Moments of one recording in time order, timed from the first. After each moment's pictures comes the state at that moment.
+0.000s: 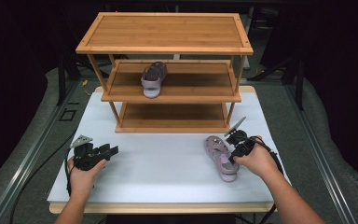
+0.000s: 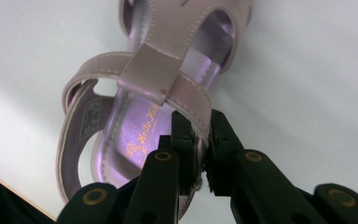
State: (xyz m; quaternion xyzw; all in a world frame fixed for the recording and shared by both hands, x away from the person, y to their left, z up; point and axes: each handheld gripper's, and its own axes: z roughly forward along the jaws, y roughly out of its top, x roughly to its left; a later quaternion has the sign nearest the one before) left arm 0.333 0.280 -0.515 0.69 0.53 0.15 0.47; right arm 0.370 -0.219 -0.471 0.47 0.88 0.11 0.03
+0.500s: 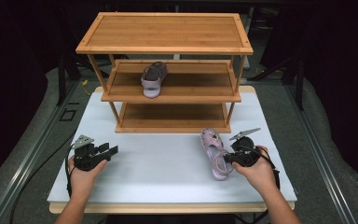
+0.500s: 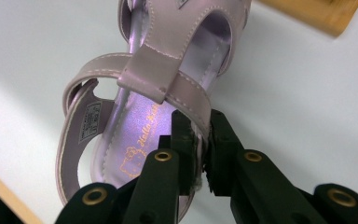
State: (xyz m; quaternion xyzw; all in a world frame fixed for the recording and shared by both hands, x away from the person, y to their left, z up) left arm 0.331 0.275 -0.511 0.70 0.52 0.18 0.46; right arm 0.332 -0.222 -0.468 0.46 0.84 0.28 0.10
